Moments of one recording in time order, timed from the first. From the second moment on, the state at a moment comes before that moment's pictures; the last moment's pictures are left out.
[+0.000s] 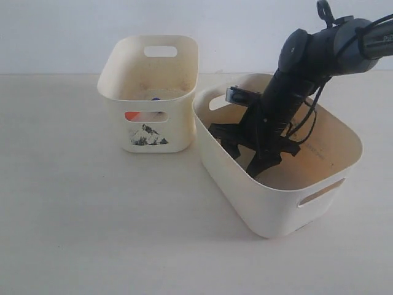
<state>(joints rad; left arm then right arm) -0.02 0.01 0.00 0.13 0.27 -0.02 0.24 2.15 -1.46 0.49 0.98 -0.11</state>
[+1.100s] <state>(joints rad) -0.02 0.01 0.00 0.13 0.27 -0.02 0.25 2.12 -1.46 0.34 0.91 0.02</state>
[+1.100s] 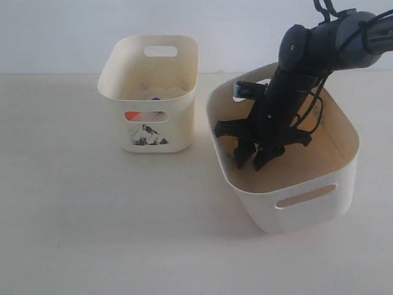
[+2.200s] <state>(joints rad) -0.02 0.01 0.00 0.13 0.27 -0.02 0.13 1.85 -1.46 0.48 0.81 0.03</state>
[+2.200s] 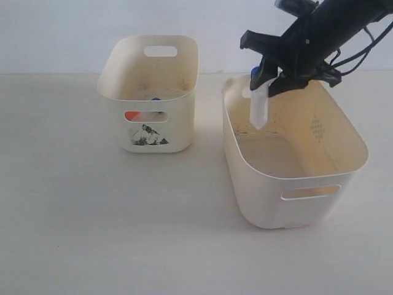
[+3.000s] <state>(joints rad) -0.02 0.01 0.00 0.13 0.27 -0.02 0.45 1.91 -1.46 0.82 0.08 -0.18</state>
